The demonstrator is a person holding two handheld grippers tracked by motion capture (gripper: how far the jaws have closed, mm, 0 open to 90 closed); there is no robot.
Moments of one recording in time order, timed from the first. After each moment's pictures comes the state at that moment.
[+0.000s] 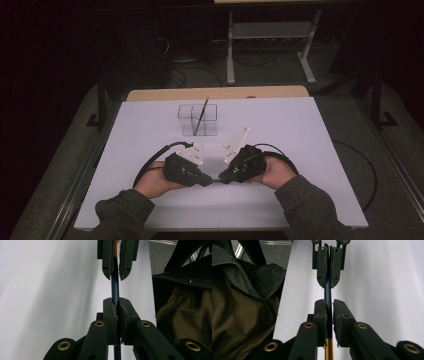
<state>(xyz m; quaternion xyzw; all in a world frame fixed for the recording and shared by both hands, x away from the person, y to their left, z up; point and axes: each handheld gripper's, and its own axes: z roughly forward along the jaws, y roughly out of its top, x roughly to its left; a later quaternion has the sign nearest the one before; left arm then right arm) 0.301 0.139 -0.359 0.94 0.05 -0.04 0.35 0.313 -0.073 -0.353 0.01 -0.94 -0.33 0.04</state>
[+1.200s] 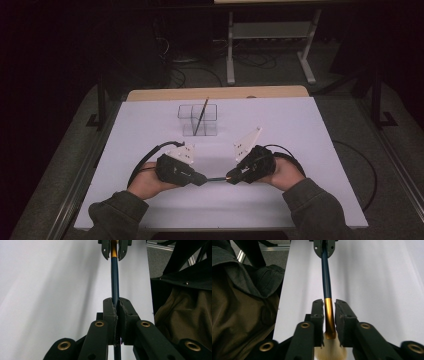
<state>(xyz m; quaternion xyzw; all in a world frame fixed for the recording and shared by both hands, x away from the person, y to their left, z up) 0.300 0.156 -0.358 0.93 0.06 -0.04 0.37 0.316 -0.097 -0.360 0.00 -0.94 -0.35 0.03</state>
